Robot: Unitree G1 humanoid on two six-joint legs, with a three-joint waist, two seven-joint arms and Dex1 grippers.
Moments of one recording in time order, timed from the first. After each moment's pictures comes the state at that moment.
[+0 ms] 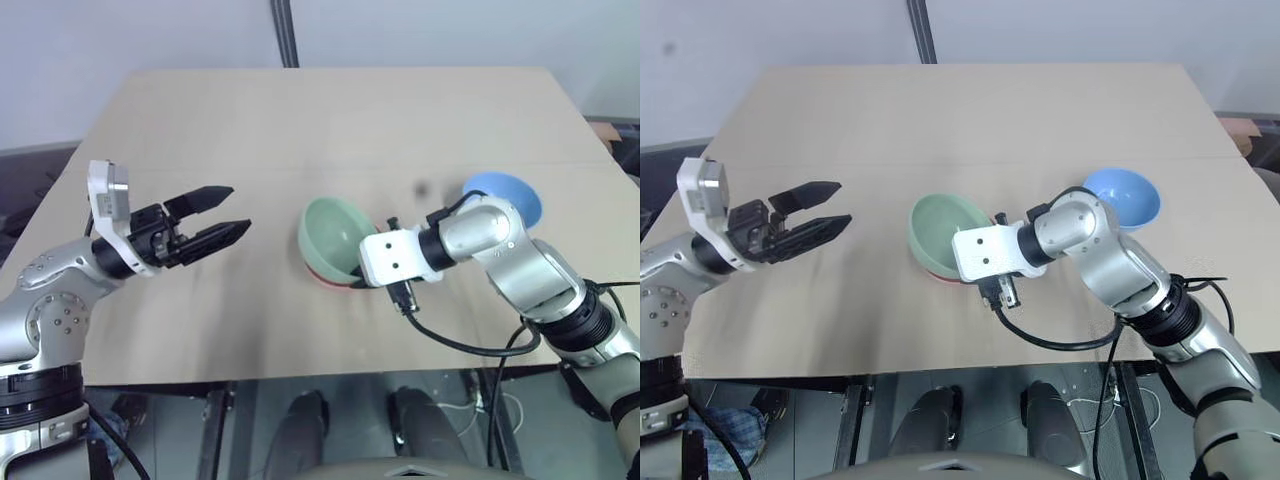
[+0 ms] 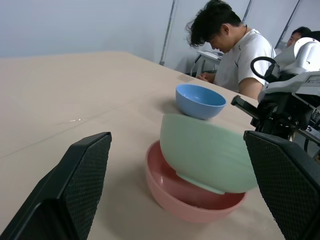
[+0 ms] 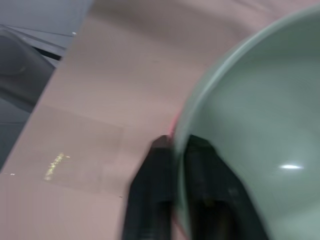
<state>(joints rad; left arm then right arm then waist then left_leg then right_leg) -0.26 0.81 0.38 -0.08 -0.84 0.56 -1.15 -0.78 -0.56 0.52 -0.40 -0.06 0.56 1.27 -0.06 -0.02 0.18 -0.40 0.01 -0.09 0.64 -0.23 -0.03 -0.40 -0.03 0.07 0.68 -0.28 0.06</state>
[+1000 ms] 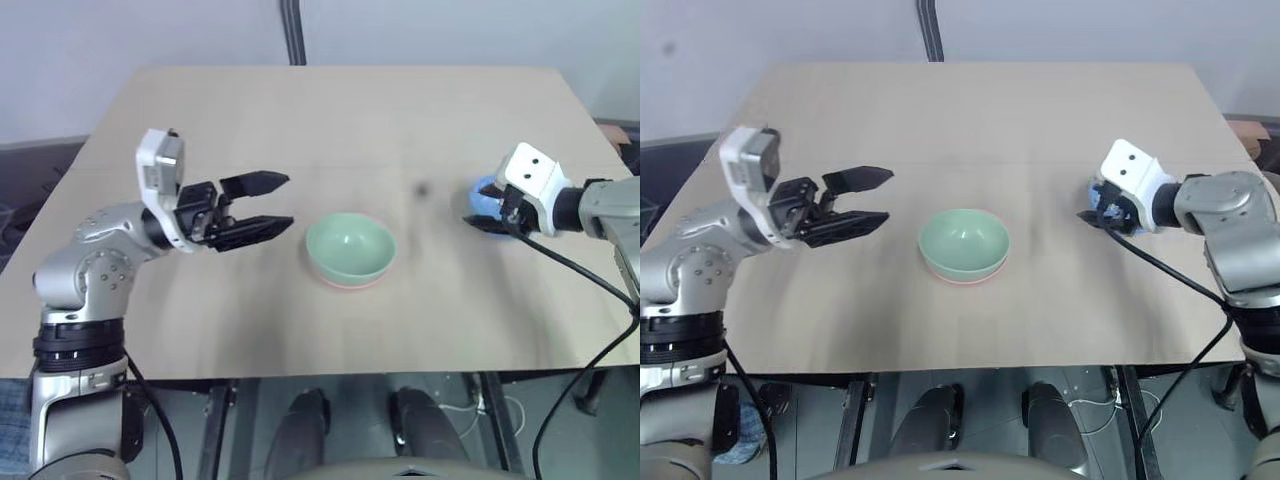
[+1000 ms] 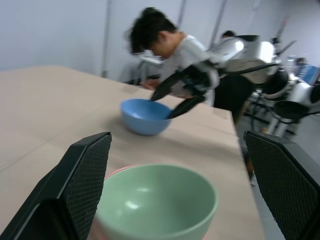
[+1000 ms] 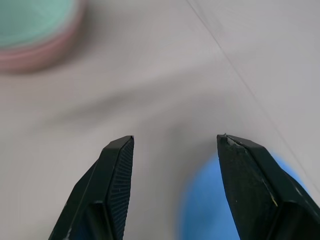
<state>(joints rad) -0.53 0.74 0.21 -0.04 -0.85 0.61 -1.31 -0.59 -0.88 0.09 -0.27 0.08 0.87 0.94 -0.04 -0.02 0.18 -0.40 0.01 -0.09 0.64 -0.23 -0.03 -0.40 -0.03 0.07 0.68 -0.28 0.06</state>
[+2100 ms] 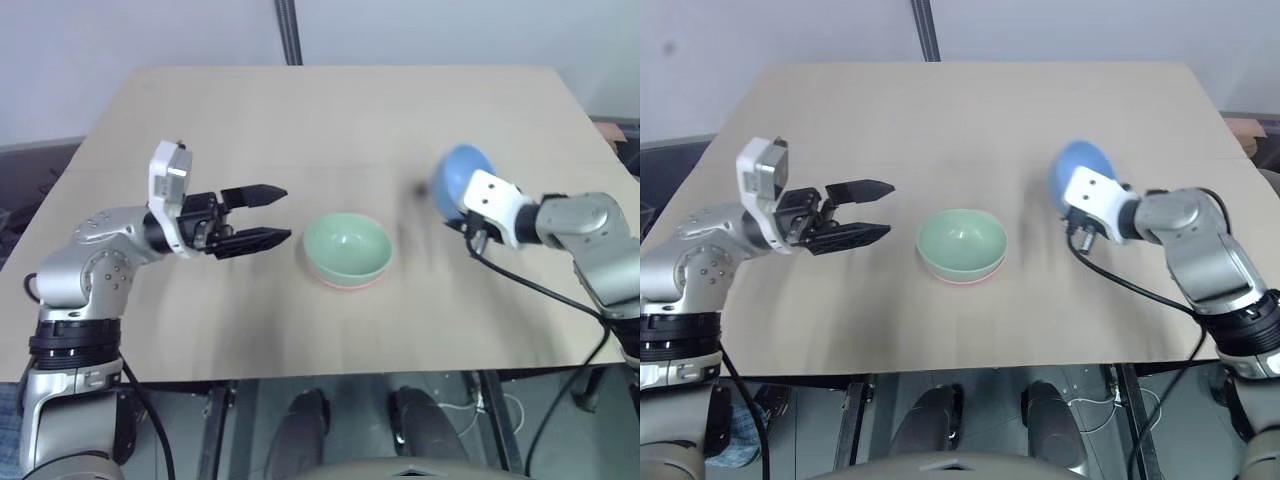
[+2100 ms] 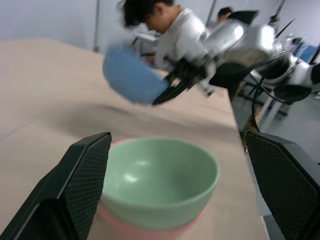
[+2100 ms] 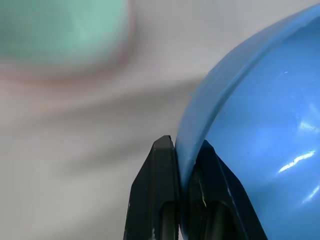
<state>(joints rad) -0.44 0.81 0.20 0.03 -0.74 0.55 -1.35 -0.71 -0.77 0.24 -0.39 0.11 0.74 0.96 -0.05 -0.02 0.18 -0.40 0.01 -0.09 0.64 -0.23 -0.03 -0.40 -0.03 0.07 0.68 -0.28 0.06</state>
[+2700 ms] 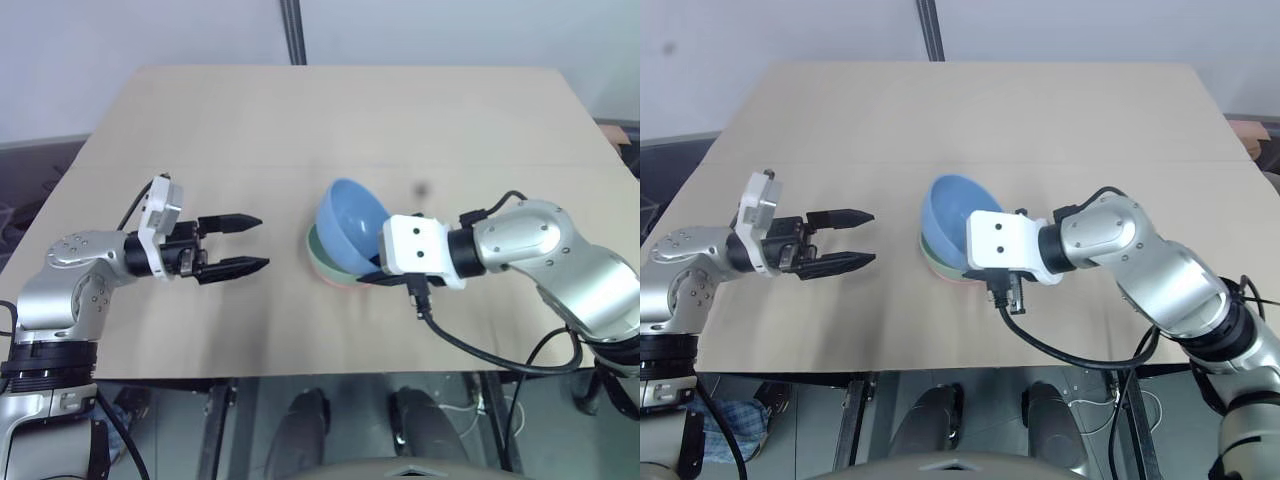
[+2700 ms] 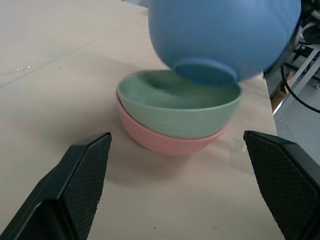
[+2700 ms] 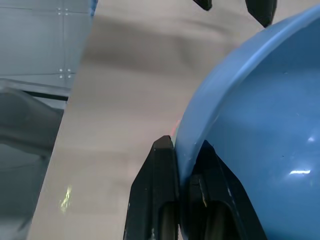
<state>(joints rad) -0.35 0.87 0.20 0.07 -0.63 0.44 -1.40 -0.78 -0.69 0.44 -0.65 0.28 0.89 0.99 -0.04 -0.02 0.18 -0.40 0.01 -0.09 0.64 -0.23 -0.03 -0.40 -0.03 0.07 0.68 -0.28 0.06</state>
